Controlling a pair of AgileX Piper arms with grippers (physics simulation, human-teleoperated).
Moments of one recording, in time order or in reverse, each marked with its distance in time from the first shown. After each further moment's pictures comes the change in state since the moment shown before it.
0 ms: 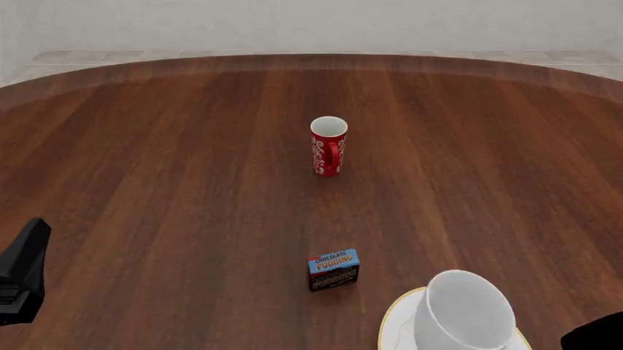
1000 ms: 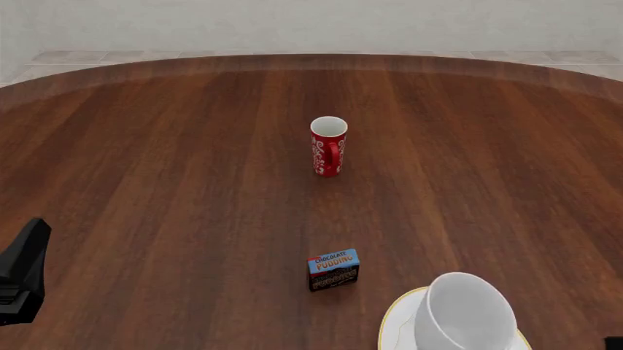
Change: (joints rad) left arm 0.000 0.000 0.000 0.000 0.000; right arm -0.080 -0.141 -0.365 0.416 -0.099
